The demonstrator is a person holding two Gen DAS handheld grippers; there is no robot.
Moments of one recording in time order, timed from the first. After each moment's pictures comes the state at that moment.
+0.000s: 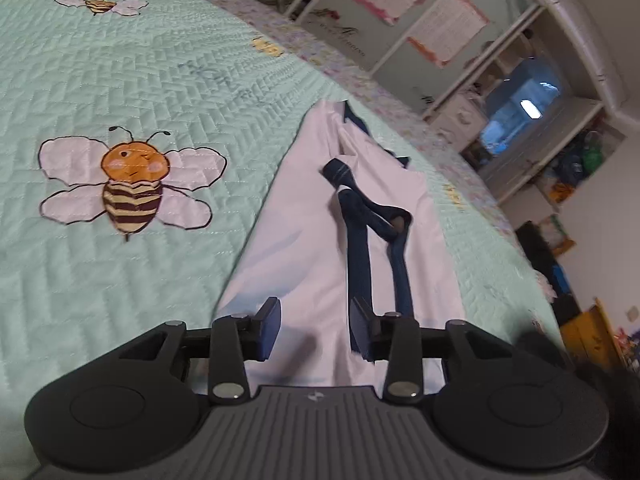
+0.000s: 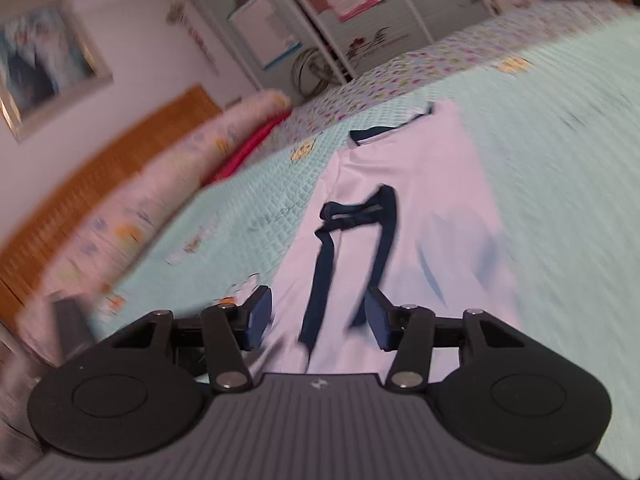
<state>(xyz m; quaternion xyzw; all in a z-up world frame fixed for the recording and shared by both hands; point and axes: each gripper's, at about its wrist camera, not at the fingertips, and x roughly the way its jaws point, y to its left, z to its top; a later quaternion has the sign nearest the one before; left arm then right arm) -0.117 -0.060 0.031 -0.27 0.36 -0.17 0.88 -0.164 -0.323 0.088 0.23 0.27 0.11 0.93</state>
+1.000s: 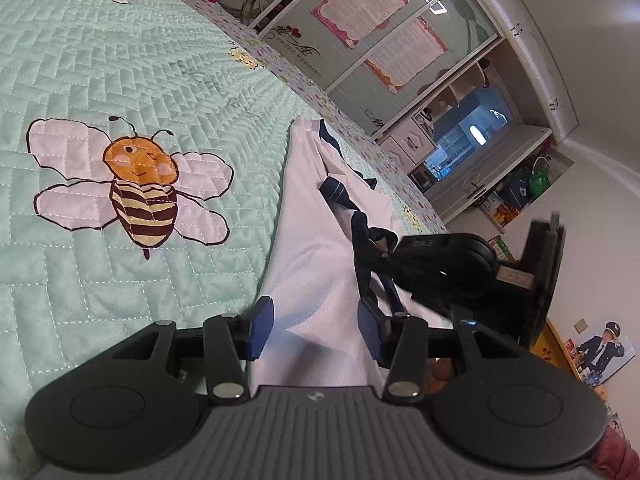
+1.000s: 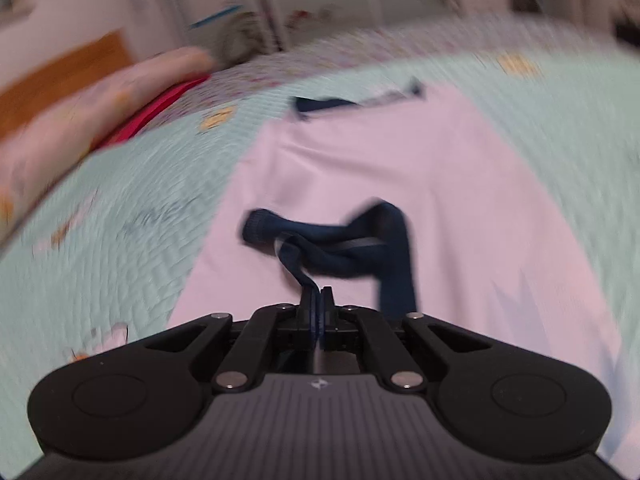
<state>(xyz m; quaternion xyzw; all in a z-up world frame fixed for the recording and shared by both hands) -0.099 -0.030 -0.006 -0.31 0.31 -0.23 0.87 -0.028 -0.295 0.027 0.22 0.34 -0.02 0.91</state>
